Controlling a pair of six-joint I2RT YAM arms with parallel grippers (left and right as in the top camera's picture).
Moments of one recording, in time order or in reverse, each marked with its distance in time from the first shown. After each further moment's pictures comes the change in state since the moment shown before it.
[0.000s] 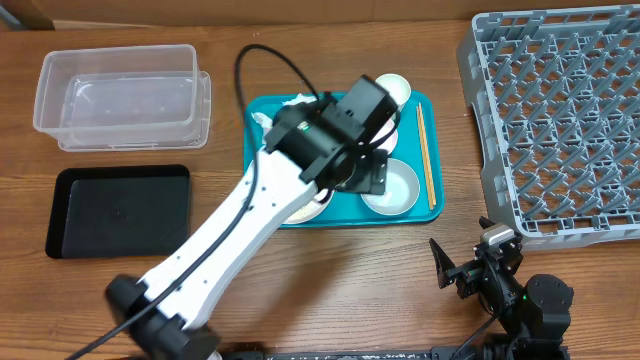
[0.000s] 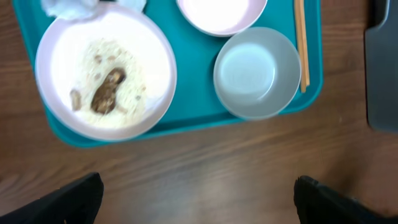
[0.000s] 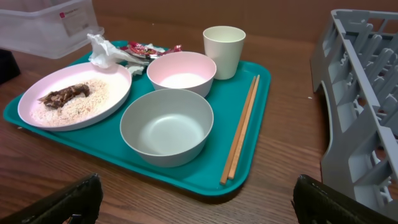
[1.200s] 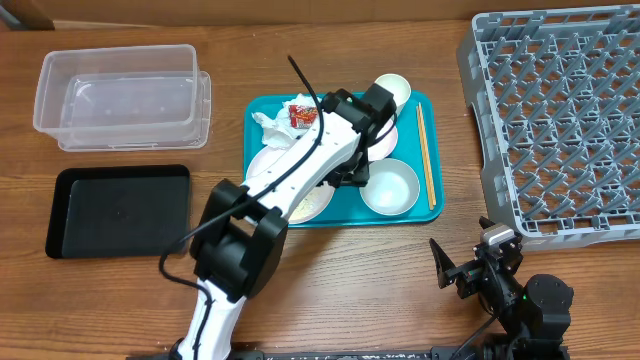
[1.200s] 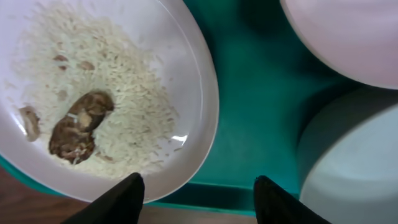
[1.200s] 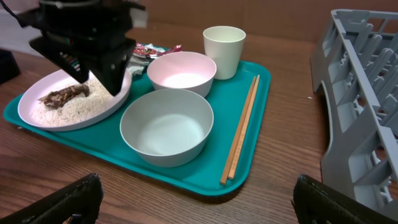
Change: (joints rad) left arm 0.082 0.433 0.006 0.080 -0.028 -0.075; right arm 0.000 0.000 0.000 0.000 0.000 0.000
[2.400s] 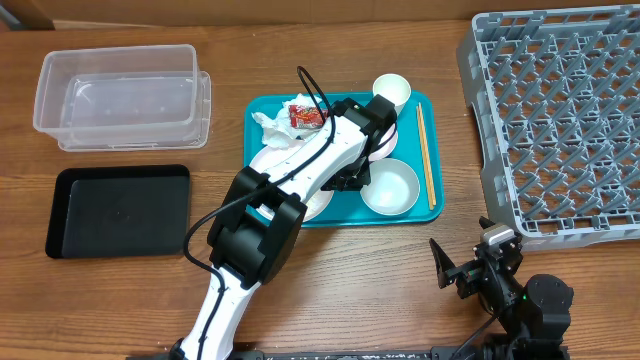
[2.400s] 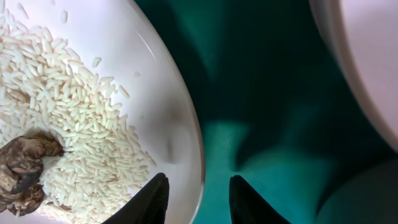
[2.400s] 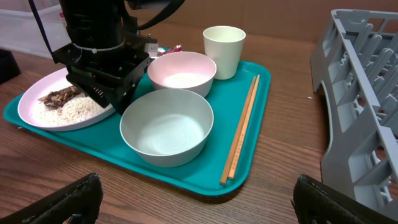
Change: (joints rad) left arm 0.000 0.114 0.000 0.071 -0.013 -0.029; right arm 0.000 0.000 0.000 -0.001 0.000 0.000
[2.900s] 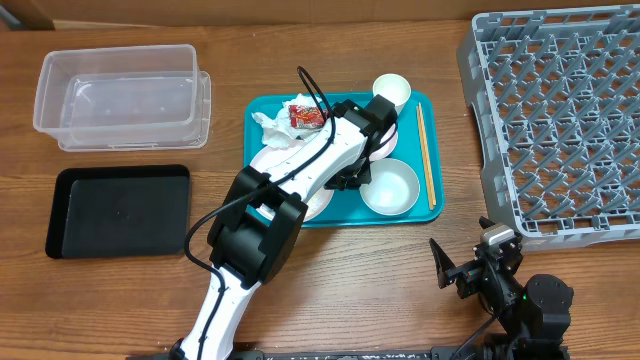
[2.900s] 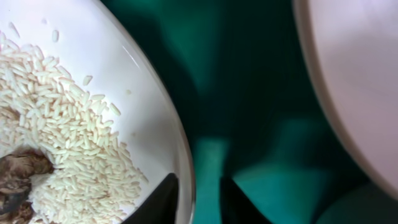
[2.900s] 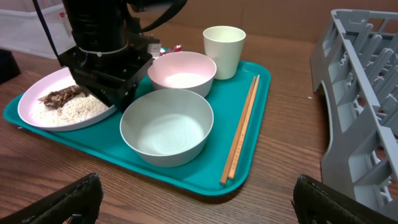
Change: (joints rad) left arm 0.000 0.002 -0.014 0.043 -0.014 -0.002; right arm 0.000 0.000 0.000 0.000 0.000 0.000
